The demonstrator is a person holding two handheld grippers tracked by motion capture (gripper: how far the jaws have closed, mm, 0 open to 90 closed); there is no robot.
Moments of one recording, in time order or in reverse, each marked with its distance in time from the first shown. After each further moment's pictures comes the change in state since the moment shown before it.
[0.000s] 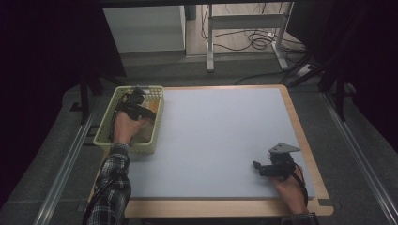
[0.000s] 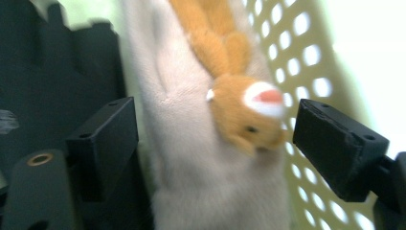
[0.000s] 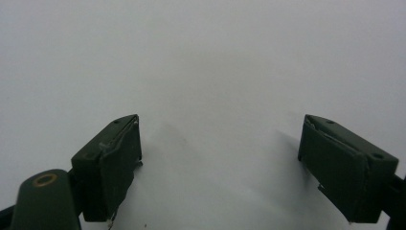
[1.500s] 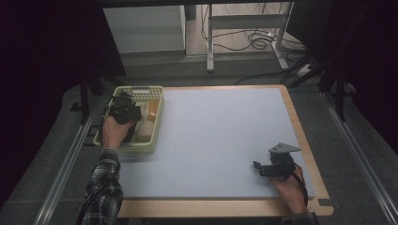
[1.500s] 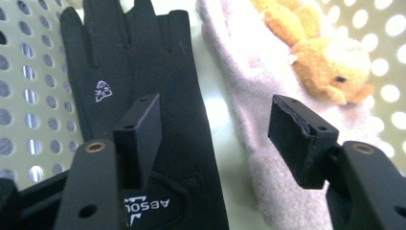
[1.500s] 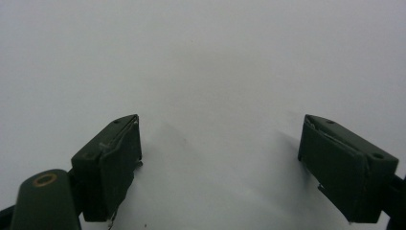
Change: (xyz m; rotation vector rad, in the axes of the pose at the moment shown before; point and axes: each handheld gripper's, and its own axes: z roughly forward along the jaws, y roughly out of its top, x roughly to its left) left arm 0.032 -0.029 -0.005 -0.052 0.098 -0.015; right arm 0.000 0.000 0.000 0.000 0.000 -0.001
